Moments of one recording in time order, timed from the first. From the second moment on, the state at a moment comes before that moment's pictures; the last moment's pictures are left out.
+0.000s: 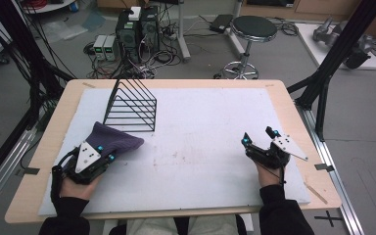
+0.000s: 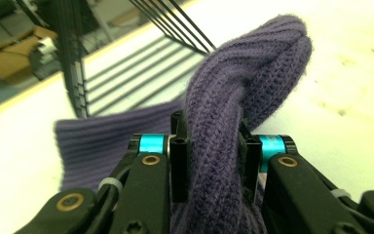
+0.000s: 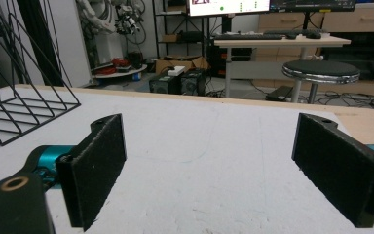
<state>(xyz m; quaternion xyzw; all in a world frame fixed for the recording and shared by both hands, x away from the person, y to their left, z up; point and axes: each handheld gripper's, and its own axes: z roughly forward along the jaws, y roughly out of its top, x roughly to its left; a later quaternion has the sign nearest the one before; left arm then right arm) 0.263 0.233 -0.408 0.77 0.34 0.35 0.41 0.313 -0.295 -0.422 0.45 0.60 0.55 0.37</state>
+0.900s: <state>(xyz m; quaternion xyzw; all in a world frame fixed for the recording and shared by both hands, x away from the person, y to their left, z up) 0.249 0.235 -0.352 0.69 0.34 0.42 0.48 0.311 -0.292 -0.421 0.45 0.58 0.55 0.39</state>
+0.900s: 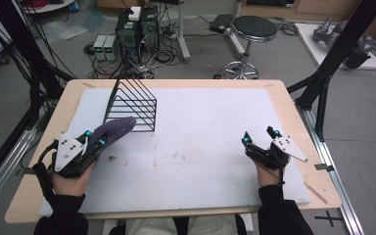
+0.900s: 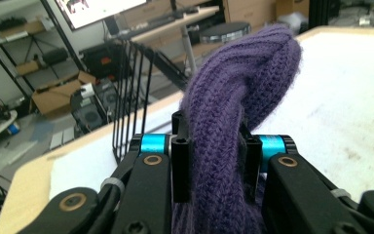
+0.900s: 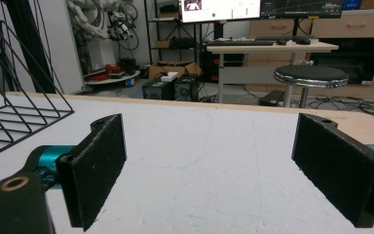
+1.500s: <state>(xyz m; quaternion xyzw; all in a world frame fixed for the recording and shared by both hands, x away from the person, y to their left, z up) 0.260 0.225 -0.303 0.66 0.30 0.40 0.56 0.314 -0.285 -0.413 0.44 0.58 0.57 0.38</state>
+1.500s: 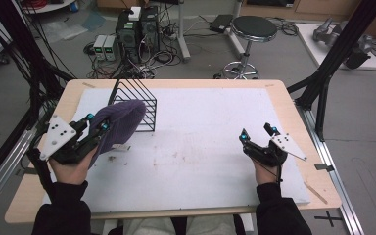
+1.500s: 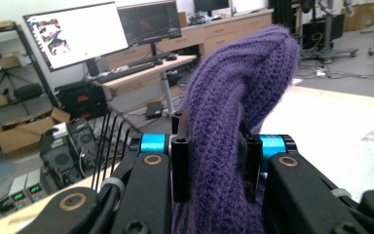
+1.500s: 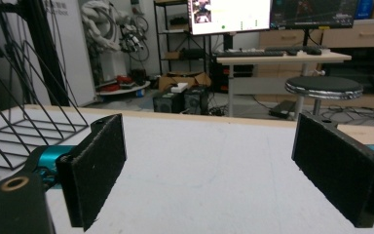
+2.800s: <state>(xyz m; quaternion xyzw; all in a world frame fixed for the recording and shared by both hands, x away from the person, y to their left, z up) 0.282 0.190 -0.257 0.66 0.18 0.24 0.69 0.341 -0.154 -0.302 0.13 0.72 0.67 0.14</state>
